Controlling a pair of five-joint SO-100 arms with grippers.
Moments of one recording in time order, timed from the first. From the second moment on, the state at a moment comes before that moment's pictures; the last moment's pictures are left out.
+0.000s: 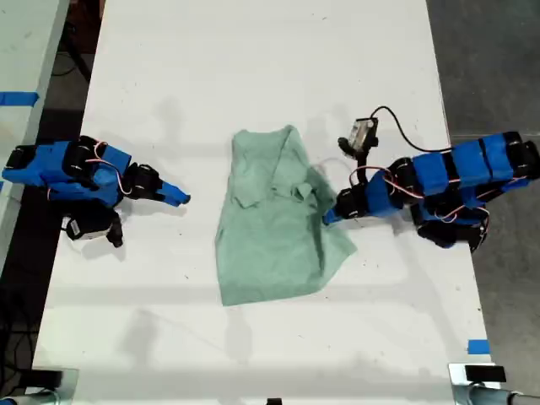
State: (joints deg) arm 0 -1.5 205.8 183.3 62.1 -0.3; arm 1 -3.3 134.5 133.8 49.9 -9.3
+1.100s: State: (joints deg) arm 0 -1.5 205.8 183.3 62.1 -0.3; arm 1 -7.8 88.3 62.6 77.3 -30.6
